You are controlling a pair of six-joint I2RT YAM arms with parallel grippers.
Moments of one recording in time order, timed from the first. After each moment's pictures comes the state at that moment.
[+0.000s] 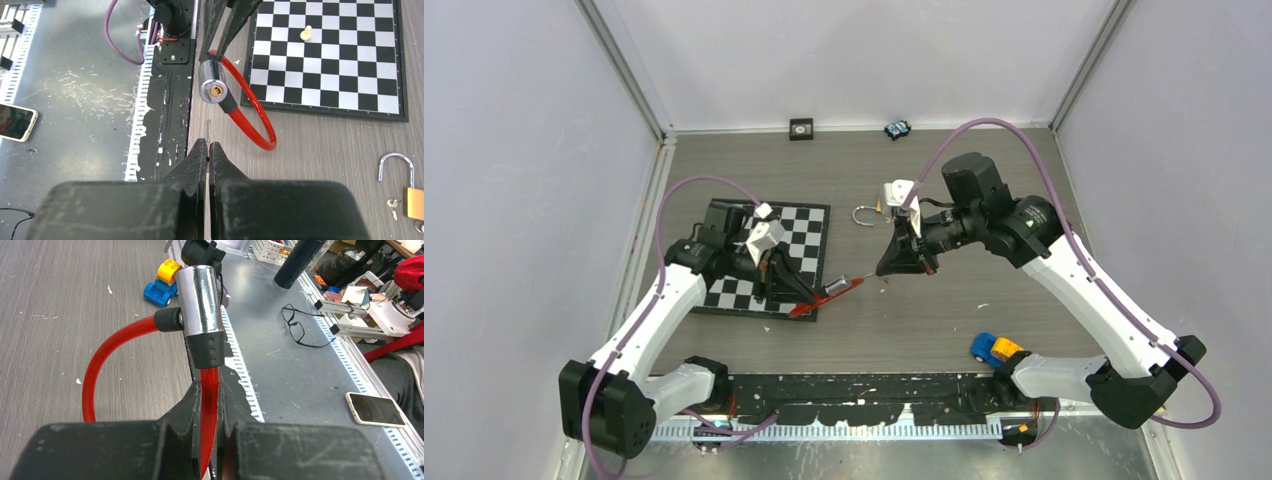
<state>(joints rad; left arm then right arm) -0.29 1.08 0.86 -0.72 1.50 0.62 0.67 1.20 1.44 -0.90 -0.87 -0.44</state>
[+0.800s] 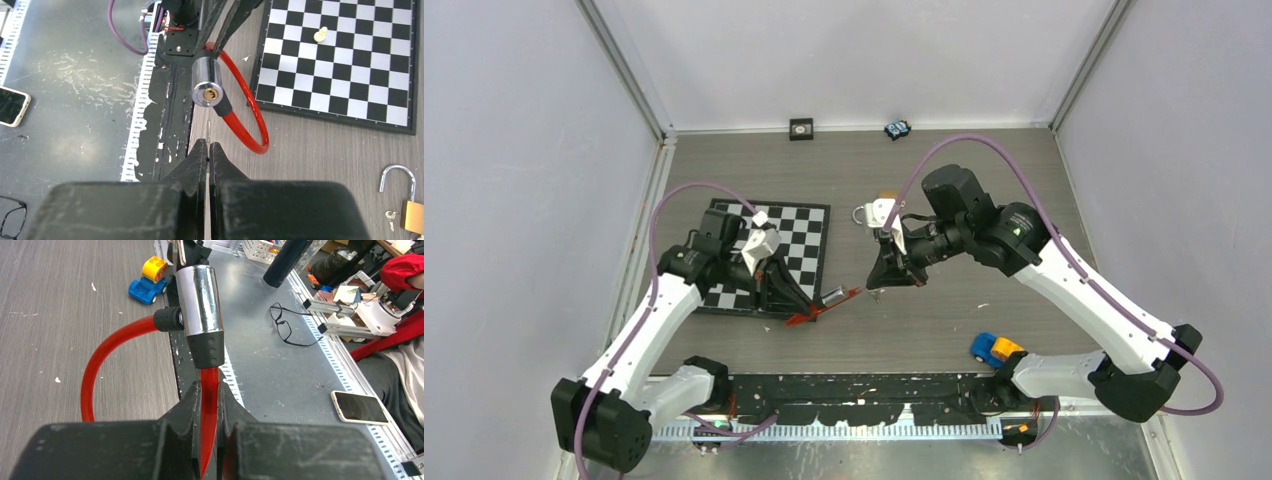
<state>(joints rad) -0.31 1.02 0.86 -0.83 1.50 0.64 0.81 1.23 1.44 -0.90 -0.78 -0.47</state>
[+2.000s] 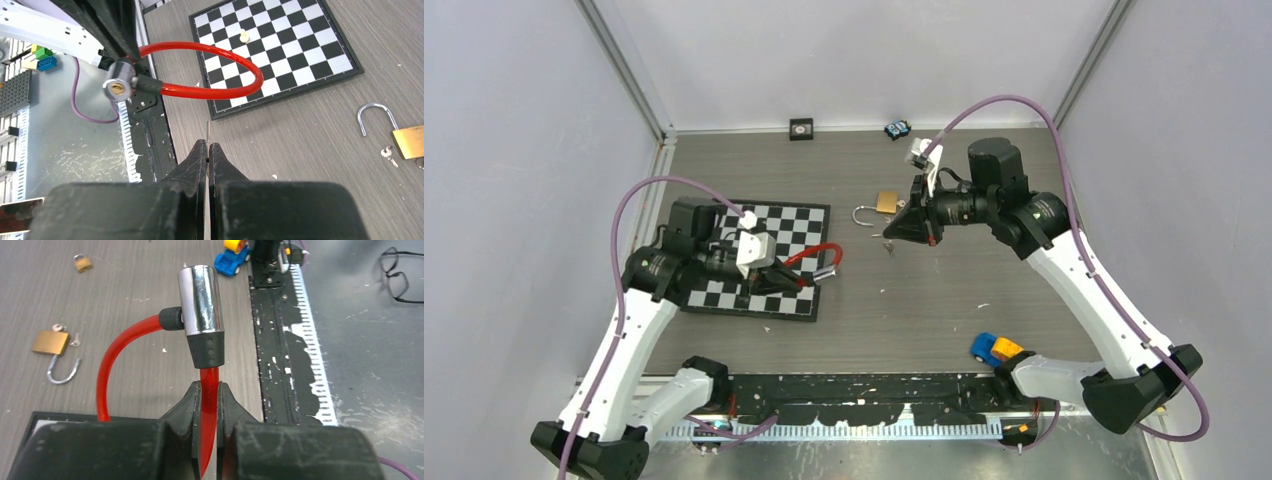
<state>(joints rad) -0.30 0.91 1.09 -0.96 1.14 0.79 0.50 1.20 1.38 -0.67 -0.80 -0.09</state>
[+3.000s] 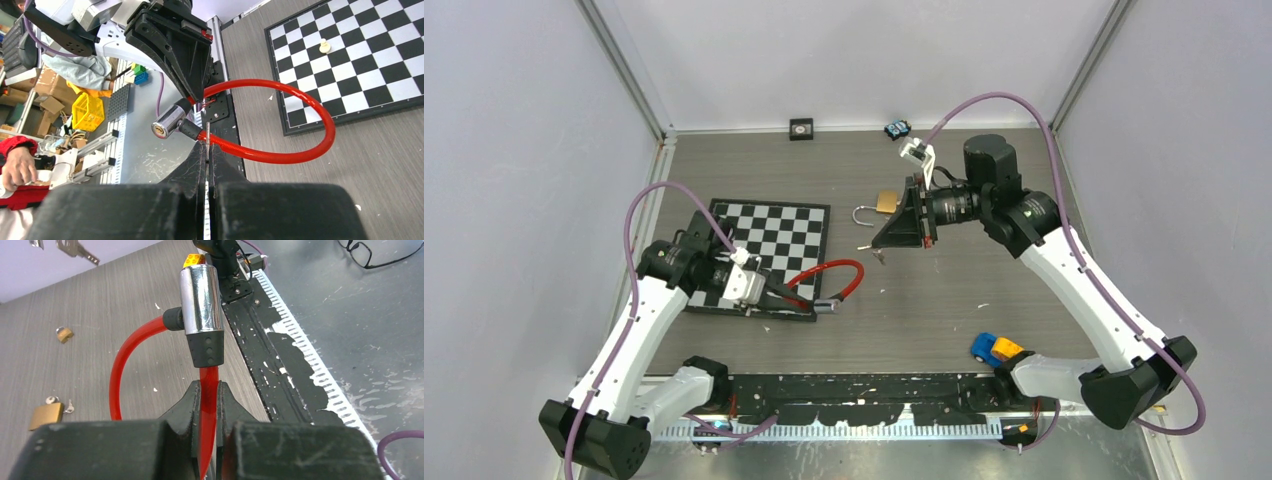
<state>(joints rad) -0.30 0.97 1.02 -1.26 1.38 1.43 0.51 1.22 1.35 -0.55 -1.03 0.20</state>
